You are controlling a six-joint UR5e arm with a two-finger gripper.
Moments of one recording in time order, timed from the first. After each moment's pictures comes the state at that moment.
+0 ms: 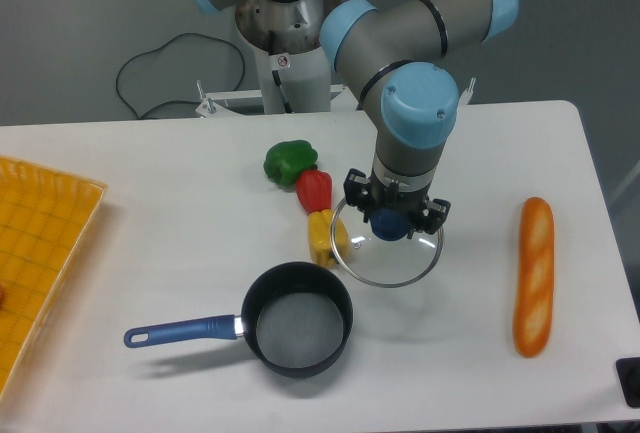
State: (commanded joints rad) arm 2.55 -1.91 -1.50 -1.32 1.55 0.89
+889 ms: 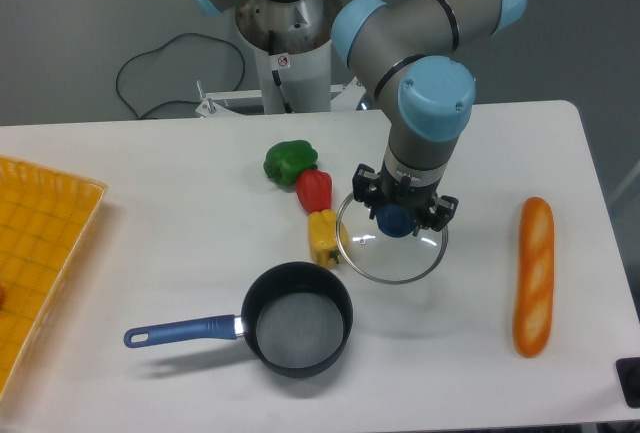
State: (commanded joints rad) arm 2.59 -1.90 -1.54 -1.31 1.52 0.96
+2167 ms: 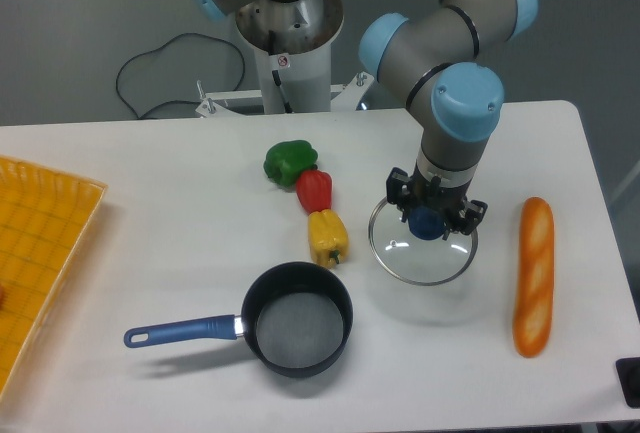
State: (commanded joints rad) arm 2.66 -1.95 -1.62 -1.12 1.54 1.07
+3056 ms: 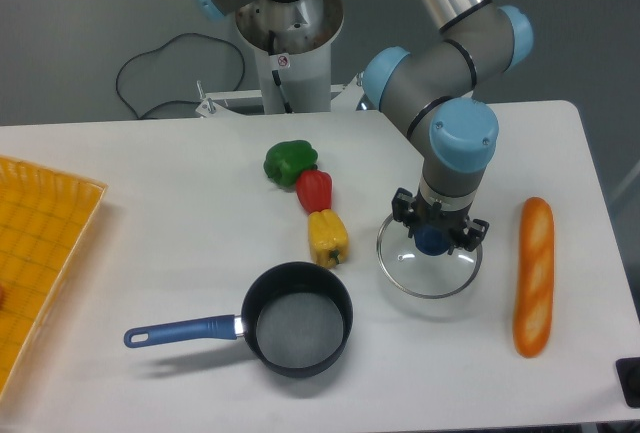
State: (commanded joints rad) arm 2.65 -2.01 -1.64 -1.05 1.59 1.06
